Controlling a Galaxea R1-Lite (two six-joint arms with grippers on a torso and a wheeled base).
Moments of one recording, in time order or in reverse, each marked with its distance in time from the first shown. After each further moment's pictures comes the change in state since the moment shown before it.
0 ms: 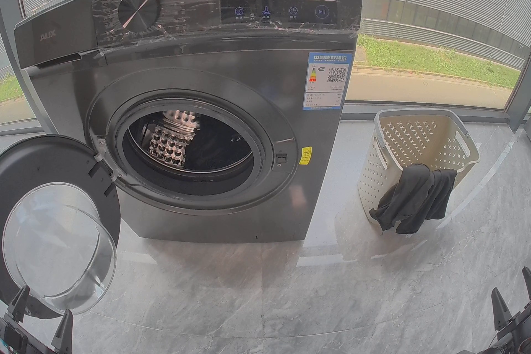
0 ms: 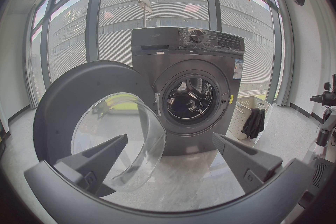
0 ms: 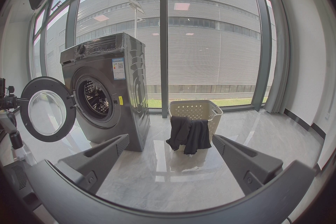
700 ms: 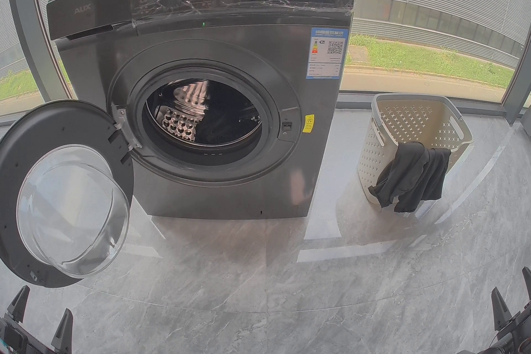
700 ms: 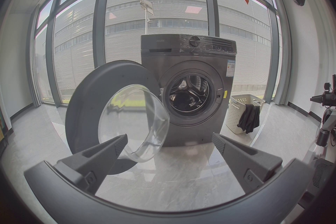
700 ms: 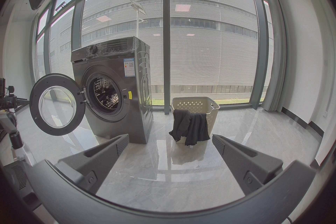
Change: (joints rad) left arm 0.000 -0.001 0.000 0.000 0.001 -0.001; right arm 0.000 -0.001 0.000 0.000 0.000 0.000
